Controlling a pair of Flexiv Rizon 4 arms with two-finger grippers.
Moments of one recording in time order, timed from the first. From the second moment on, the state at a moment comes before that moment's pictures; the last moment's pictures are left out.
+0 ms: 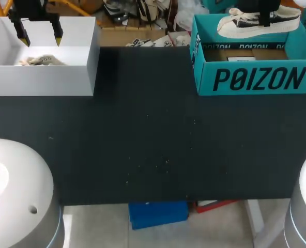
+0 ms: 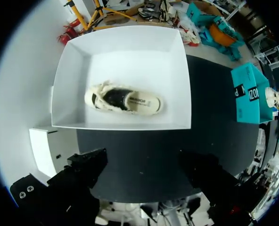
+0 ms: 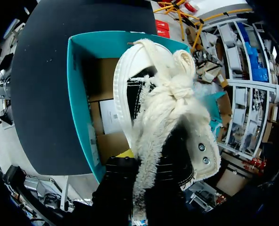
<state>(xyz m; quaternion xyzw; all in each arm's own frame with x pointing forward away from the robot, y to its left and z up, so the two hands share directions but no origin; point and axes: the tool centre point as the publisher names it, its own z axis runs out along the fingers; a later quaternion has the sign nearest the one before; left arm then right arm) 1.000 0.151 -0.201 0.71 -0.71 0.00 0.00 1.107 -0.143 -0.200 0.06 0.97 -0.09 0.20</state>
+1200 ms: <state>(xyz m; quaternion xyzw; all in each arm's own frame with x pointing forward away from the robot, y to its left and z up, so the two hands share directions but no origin) 1.000 0.151 -0.201 0.71 -0.71 0.00 0.00 0.828 0.062 -0.177 0.11 0.97 -0.01 0.20</state>
